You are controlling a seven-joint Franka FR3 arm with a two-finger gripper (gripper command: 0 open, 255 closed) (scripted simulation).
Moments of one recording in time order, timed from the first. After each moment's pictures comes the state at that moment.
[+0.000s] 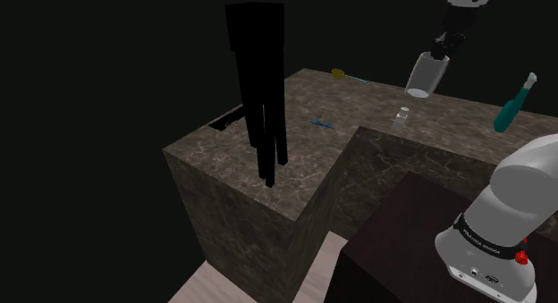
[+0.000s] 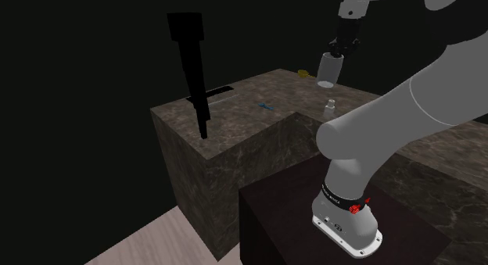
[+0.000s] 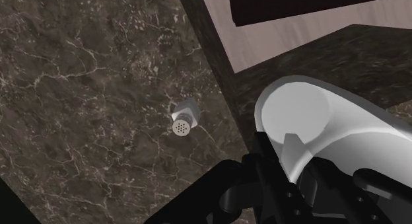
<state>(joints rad) -0.25 -0.61 -0.31 -2.25 -0.21 1.73 -0.25</state>
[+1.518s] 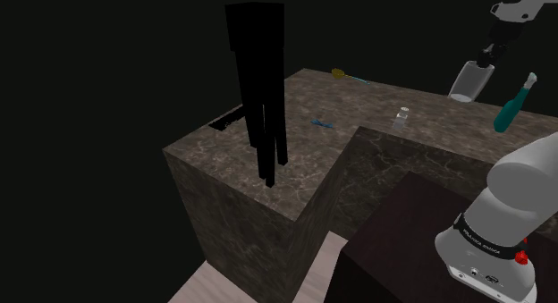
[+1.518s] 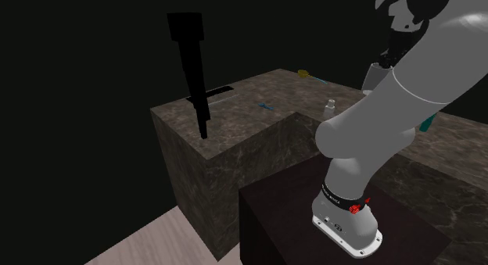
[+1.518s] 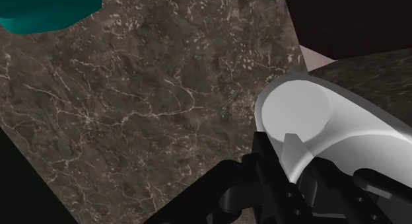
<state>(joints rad) -0.31 -0.42 -0.69 -2.13 -0.27 1.86 -0.66</state>
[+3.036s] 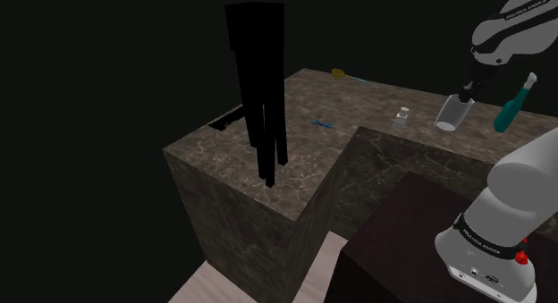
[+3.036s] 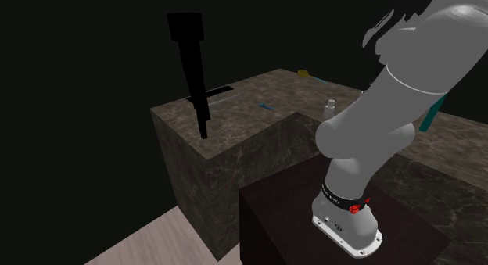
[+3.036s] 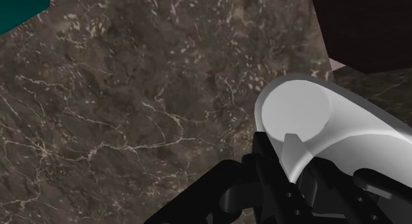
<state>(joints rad) -0.30 -0.33 -0.79 -2.38 -0.27 2.19 -0.68</state>
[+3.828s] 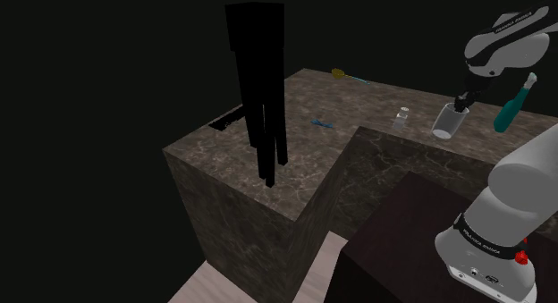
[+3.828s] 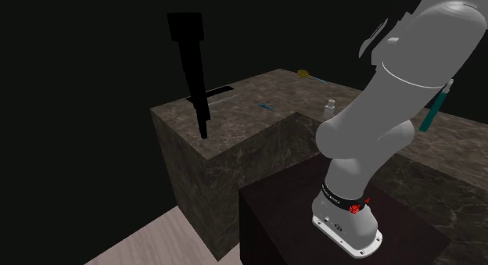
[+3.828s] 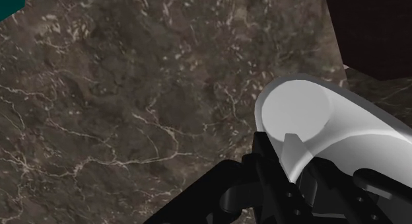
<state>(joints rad) -0.29 -0.26 -0.83 -2.43 -0.24 2.30 -0.71</state>
